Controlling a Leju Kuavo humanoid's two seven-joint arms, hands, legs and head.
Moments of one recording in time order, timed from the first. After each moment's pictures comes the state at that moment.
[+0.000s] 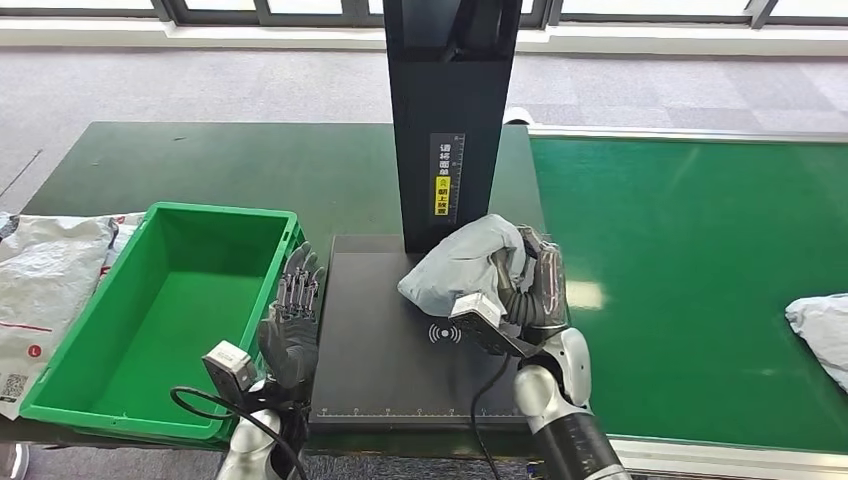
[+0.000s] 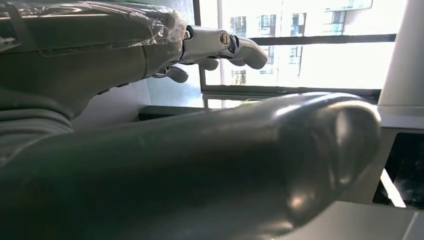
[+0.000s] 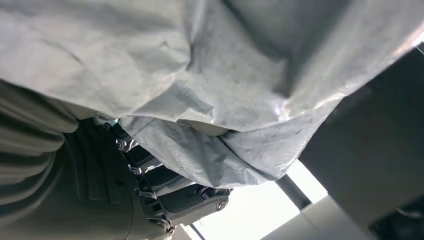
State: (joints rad) left arm -0.08 -0.31 -0.08 -1.28 -0.07 -0.12 -0.70; right arm -0.31 0.21 0.20 -1.00 0.79 -0.63 -0.54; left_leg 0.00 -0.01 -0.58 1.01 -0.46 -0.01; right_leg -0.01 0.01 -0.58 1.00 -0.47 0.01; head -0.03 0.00
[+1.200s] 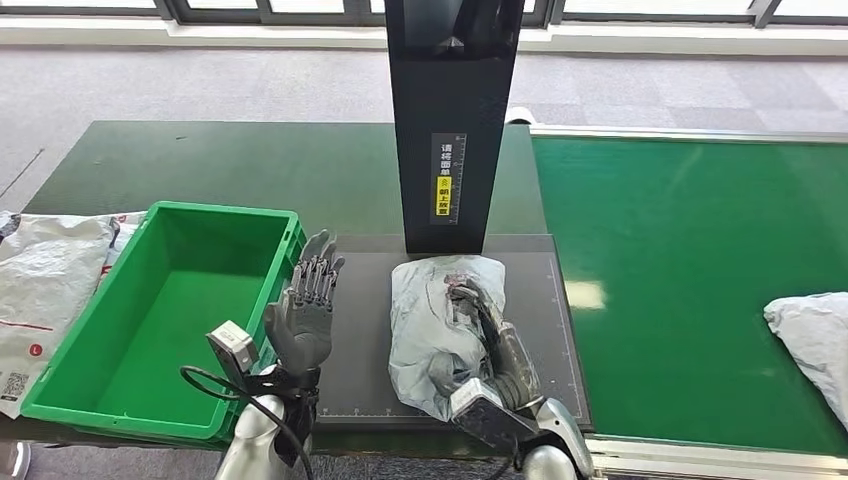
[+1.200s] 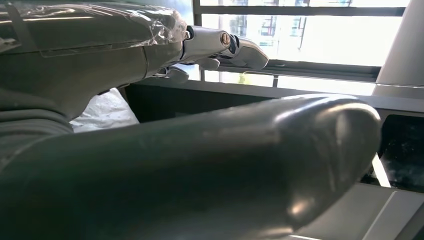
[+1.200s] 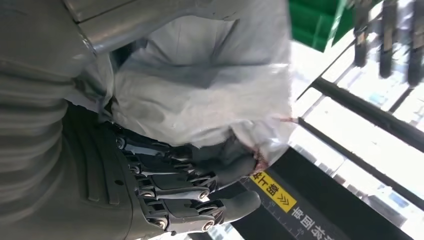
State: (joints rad) left arm -0.13 -0.31 -0.11 -1.27 0.00 -0.22 -0.64; right arm 0.06 0.17 0.25 -1.33 0.61 -0.09 -0.56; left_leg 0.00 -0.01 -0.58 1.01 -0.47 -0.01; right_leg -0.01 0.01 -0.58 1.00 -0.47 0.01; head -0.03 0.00
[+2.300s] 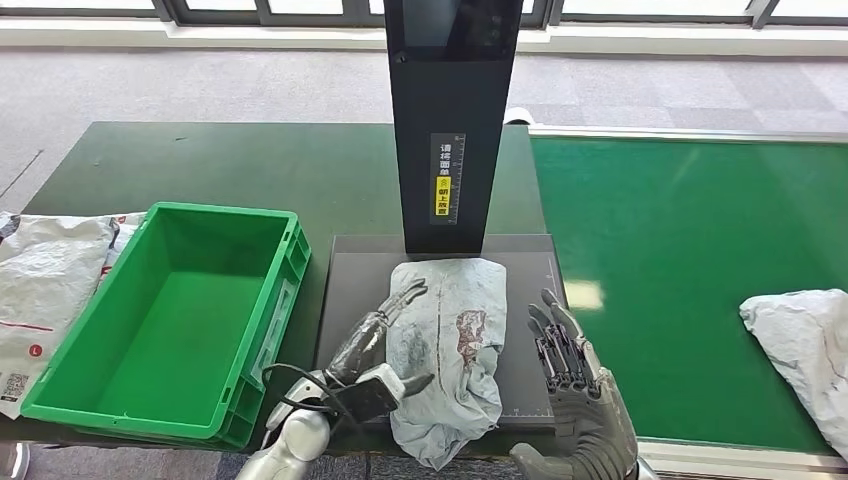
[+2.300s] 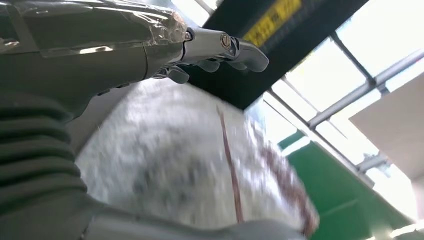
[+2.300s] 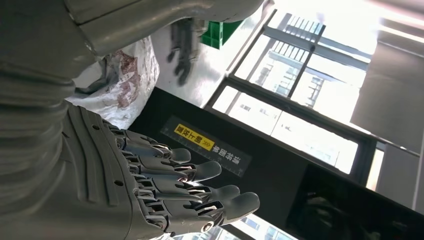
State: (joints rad) left arm -0.14 -0.28 -0.25 -1.20 -0.73 -0.03 -0.53; right arm 0.33 0.18 0.08 -1.86 0.41 0.25 -0.70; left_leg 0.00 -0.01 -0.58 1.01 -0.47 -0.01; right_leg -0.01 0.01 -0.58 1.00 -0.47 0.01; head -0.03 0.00
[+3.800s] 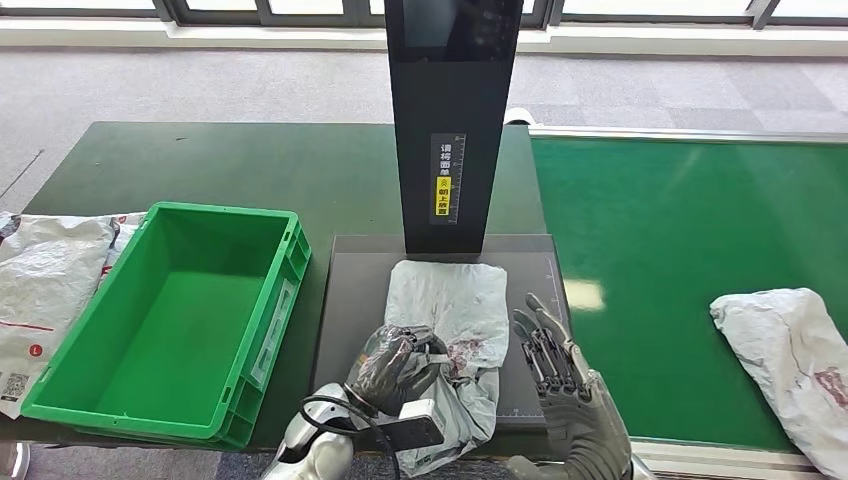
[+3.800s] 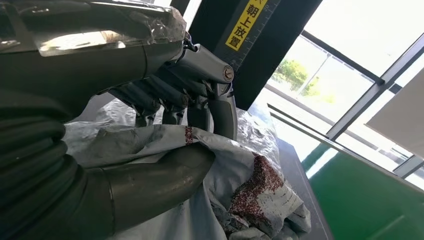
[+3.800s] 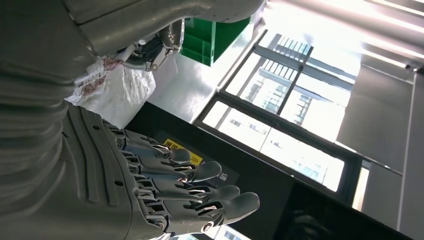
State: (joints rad) left arm -0.14 -0.28 -0.38 -1.13 -0.94 0.24 -0.48; right arm 0.31 0.12 0.13 -1.86 0.36 0.27 -0.70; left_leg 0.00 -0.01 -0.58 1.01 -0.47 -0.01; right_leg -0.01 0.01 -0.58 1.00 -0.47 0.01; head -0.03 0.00
